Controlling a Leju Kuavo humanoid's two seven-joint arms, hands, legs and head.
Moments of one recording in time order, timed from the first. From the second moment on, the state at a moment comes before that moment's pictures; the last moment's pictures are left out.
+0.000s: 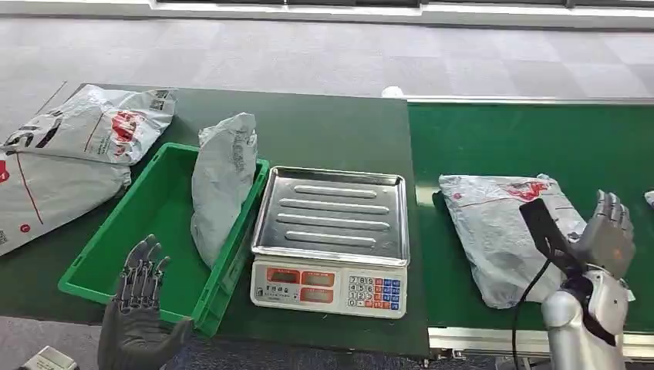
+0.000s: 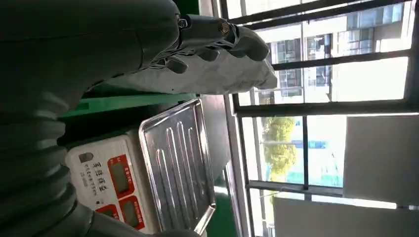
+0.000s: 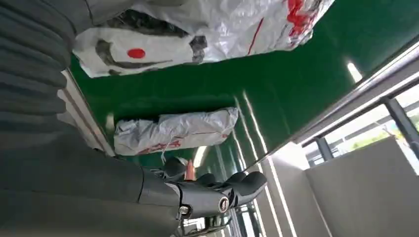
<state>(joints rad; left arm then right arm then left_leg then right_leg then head) 0.42 -0.20 -0.03 -1.94 0.02 -0.27 -0.48 -0.19 -0.24 -0.32 -1.24 1.15 -0.25 0.08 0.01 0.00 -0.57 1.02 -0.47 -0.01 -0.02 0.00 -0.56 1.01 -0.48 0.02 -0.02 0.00</state>
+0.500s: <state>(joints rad) 0.42 -0.18 -0.03 -1.94 0.02 -0.29 -0.48 -0.35 -0.32 -0.32 -0.77 1.11 -0.09 0.15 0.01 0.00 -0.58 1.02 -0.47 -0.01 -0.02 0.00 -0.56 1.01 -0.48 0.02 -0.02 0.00</state>
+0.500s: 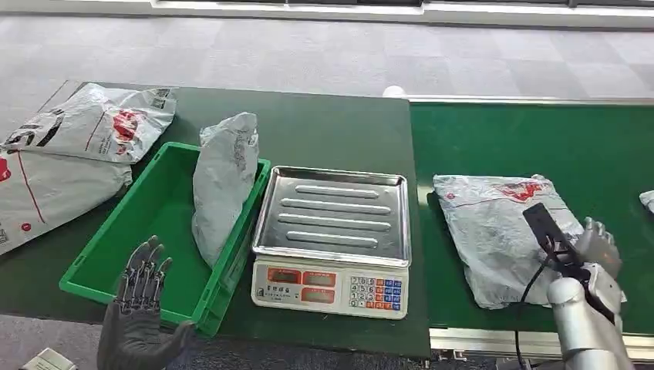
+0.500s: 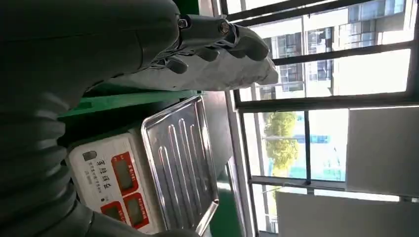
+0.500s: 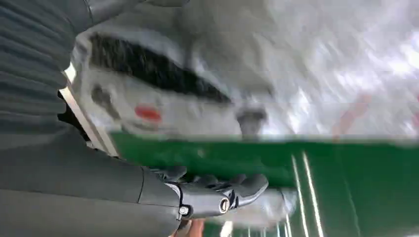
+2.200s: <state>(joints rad) 0.43 -0.14 -0.09 -1.96 0.01 -0.11 -0.58 -0.36 -0.18 0.31 -1.44 0.63 0.03 -0.16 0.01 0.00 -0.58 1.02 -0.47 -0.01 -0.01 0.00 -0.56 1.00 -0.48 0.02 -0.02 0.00</state>
